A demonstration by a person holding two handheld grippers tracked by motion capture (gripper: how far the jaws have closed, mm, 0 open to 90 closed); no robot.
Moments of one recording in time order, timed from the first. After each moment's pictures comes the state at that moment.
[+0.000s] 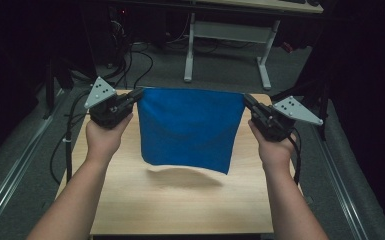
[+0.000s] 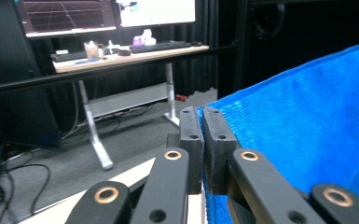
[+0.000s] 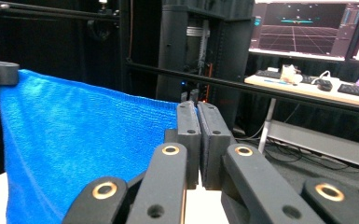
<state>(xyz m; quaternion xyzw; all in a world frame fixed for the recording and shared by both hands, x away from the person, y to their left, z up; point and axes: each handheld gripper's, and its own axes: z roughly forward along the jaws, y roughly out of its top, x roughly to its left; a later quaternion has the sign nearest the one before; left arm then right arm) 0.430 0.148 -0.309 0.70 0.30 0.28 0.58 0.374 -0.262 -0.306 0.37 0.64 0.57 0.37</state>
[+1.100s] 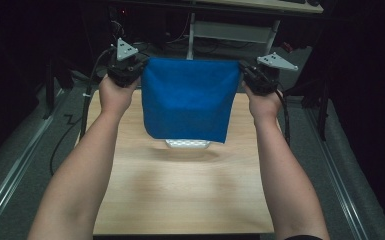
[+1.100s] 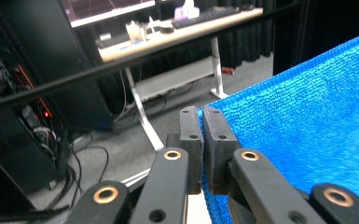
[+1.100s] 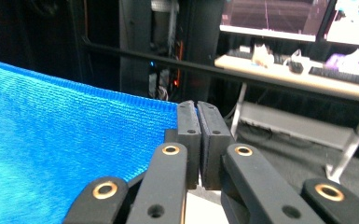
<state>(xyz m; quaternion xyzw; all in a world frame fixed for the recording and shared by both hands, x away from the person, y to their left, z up) 0.547 0.119 -0.298 0.73 0.34 0.34 0.48 0.503 -0.262 -0.294 0.43 0.65 0.50 0.38</state>
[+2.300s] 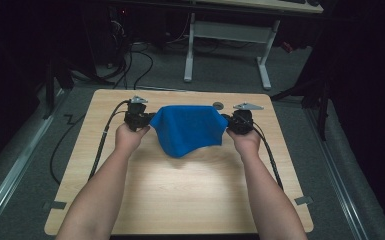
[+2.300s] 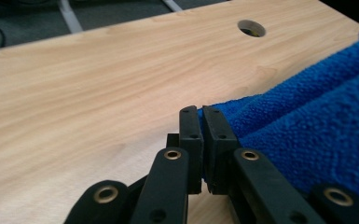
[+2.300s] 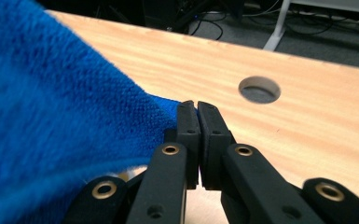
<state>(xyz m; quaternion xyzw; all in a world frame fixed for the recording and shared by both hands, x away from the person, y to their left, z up) 0.549 0.116 -0.472 0.79 0.41 0.12 0.44 0.508 -0.255 -0.465 0.49 0.73 0.42 0.22</state>
